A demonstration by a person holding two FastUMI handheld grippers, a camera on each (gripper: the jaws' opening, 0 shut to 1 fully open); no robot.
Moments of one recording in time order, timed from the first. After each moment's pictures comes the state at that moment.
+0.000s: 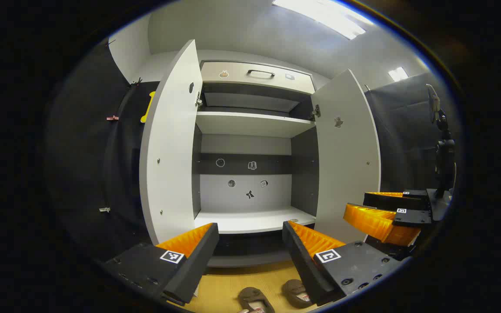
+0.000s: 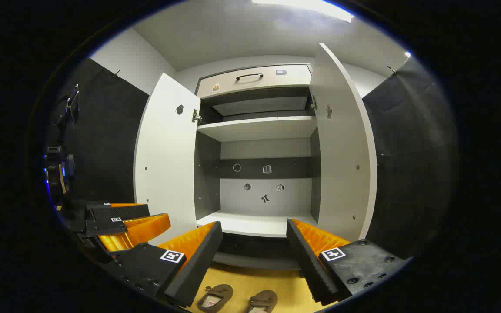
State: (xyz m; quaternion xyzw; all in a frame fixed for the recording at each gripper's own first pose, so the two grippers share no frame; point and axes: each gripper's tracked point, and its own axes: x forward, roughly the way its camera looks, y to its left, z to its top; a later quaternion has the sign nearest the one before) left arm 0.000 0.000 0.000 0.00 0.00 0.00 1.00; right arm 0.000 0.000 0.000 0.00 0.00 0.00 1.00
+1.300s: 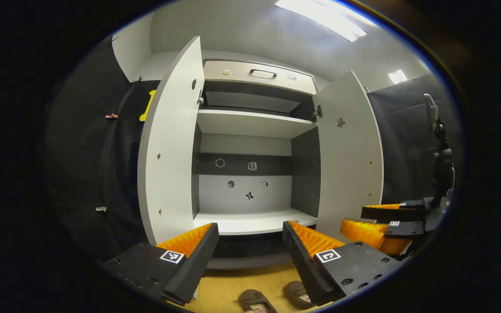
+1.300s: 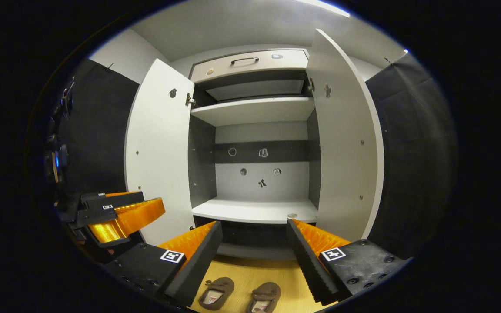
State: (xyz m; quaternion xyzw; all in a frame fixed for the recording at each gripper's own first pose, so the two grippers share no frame) left arm 0.014 0.013 -0.012 0.00 -0.01 -0.02 1.00; right arm 0.009 0.003 -0.062 0.01 0.07 -0.03 1.00
